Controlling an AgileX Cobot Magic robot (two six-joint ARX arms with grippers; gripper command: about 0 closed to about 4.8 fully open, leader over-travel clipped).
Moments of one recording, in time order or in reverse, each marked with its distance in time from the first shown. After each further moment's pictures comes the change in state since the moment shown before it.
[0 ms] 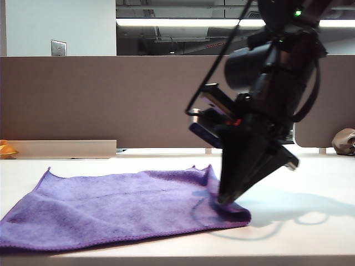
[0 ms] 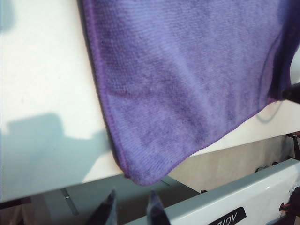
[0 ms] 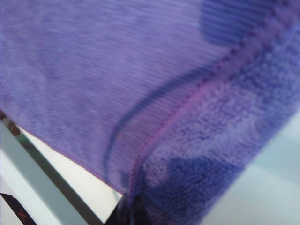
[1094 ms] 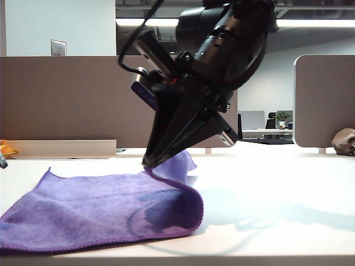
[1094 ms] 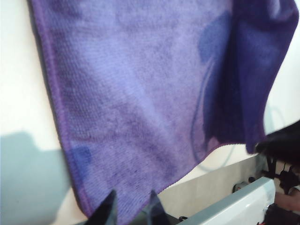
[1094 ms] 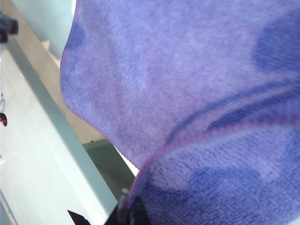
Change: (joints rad) left arm 0.000 0.000 -0.062 0.229 0.060 -0.098; right arm 0.172 -0.005 0.116 0.064 -0.059 0.109
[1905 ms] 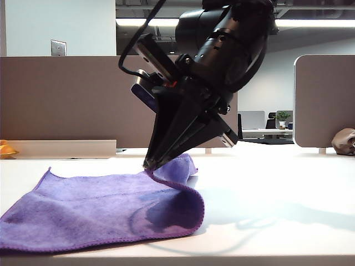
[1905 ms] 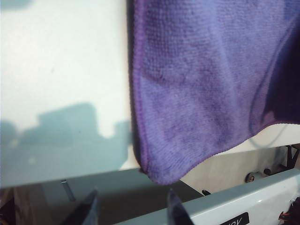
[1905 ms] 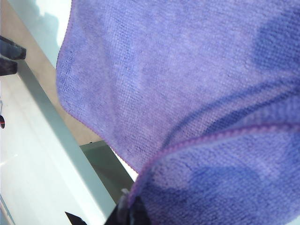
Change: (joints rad) left arm 0.000 0.001 0.000 -0.216 -0.078 0.012; right arm -0.004 0.005 -0.001 0.003 0.001 0.000
